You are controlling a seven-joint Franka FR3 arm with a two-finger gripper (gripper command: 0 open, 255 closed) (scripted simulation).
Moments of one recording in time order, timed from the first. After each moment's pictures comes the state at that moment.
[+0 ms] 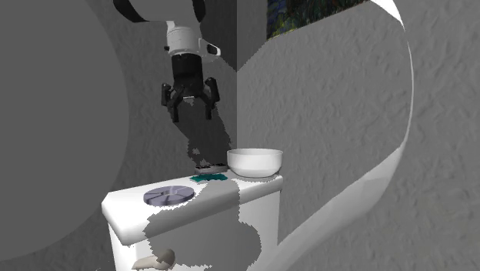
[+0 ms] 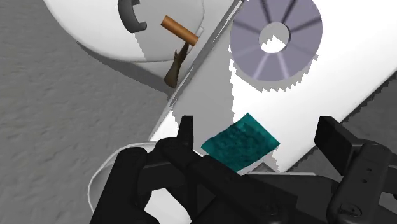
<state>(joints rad) -0.06 -0.35 0.10 -2.26 -0.04 1.92 0.36</state>
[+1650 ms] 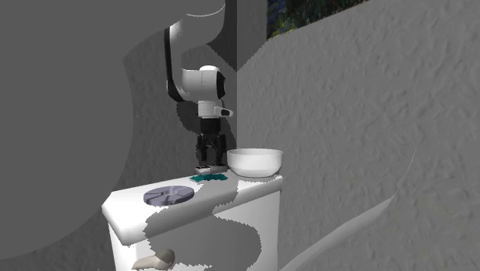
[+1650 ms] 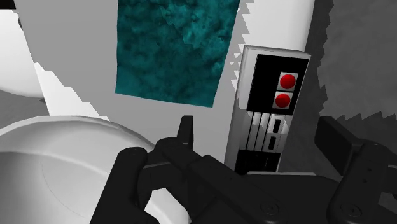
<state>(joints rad) -0.10 0.43 0.07 -1.68 -0.05 2.12 0.89</state>
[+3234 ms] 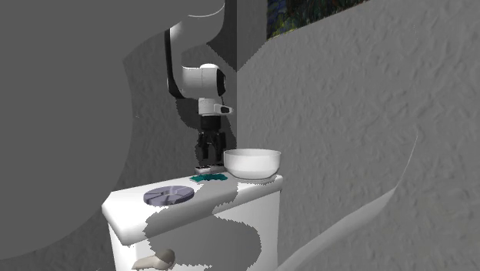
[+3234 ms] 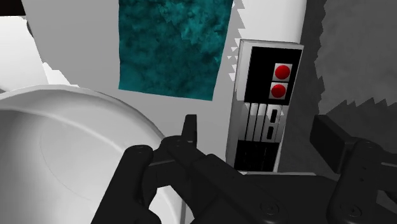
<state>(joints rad) -0.09 0.44 0.06 -1.63 -0.05 2.07 0.93</state>
